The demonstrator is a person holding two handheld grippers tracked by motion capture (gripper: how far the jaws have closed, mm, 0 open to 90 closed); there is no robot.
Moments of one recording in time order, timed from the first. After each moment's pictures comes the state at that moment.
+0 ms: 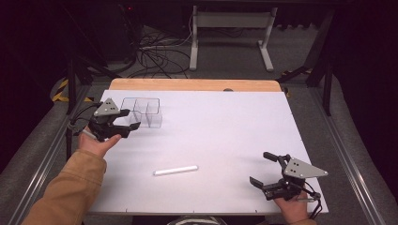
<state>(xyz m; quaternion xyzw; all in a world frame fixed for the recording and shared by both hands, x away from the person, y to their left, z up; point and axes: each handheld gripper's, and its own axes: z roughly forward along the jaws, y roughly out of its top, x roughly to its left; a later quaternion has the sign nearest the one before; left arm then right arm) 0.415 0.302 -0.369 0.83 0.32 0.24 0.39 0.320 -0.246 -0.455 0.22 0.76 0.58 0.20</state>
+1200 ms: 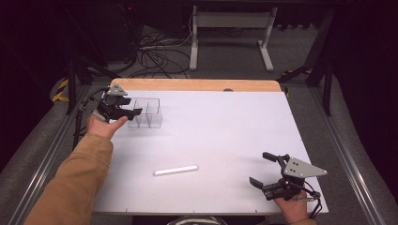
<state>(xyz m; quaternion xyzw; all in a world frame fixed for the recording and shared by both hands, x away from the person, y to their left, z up) 0.479 0.301 -0.373 0.83 0.38 0.24 0.34 0.322 -0.246 -0.456 0.22 0.76 0.58 0.19</state>
